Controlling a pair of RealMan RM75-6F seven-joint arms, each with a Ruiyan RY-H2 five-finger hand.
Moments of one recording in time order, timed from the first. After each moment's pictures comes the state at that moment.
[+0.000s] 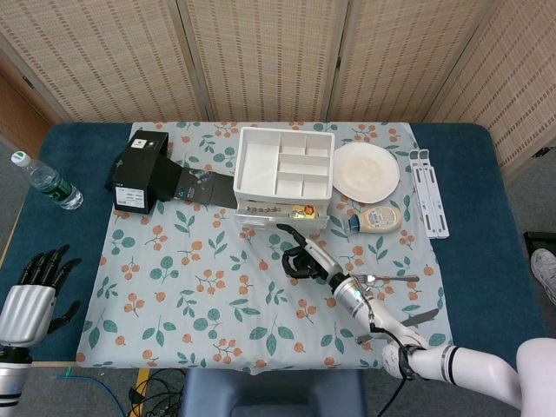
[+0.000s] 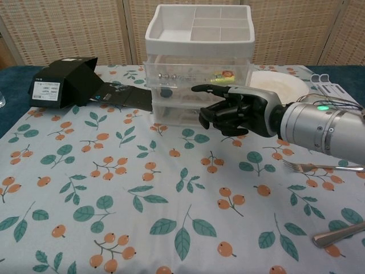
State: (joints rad) left arm -0.15 -1.14 -0.04 -1.58 1.55 1.48 0.11; right arm 0.71 -1.61 0.29 -1.48 -1.23 0.70 0.73
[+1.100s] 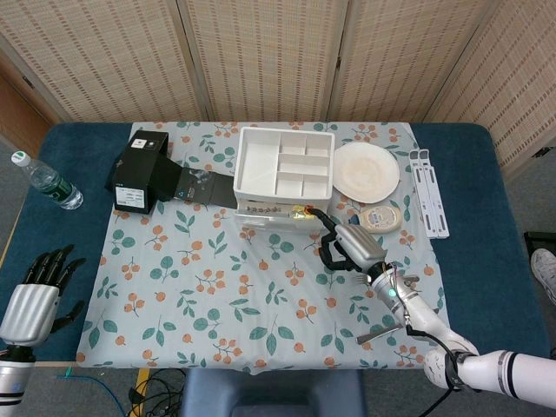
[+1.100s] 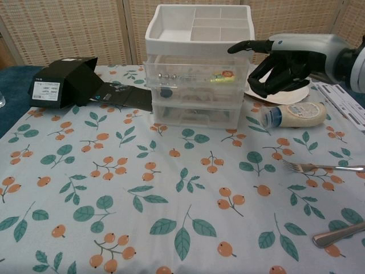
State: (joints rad) left arm -0.16 -1.15 -0.04 -1.58 1.56 1.48 0.10; right arm 0.71 -1.28 0.26 -1.78 -1.07 0.83 0.10
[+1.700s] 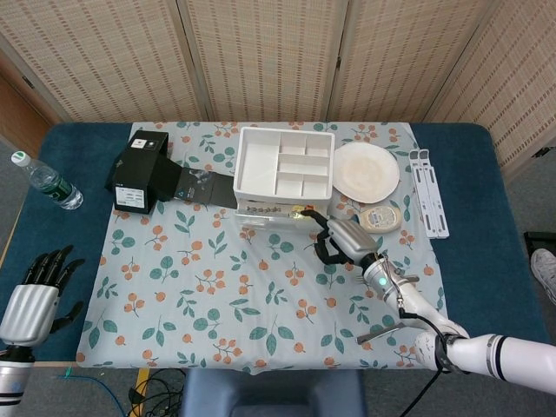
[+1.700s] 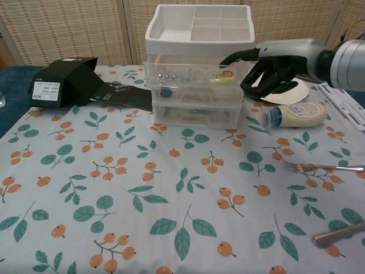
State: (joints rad) left arm -0.16 -1.15 -0.04 -1.57 1.55 1.47 0.10; right arm 0.80 -1.29 0.26 -1.73 -0.95 0.75 0.03
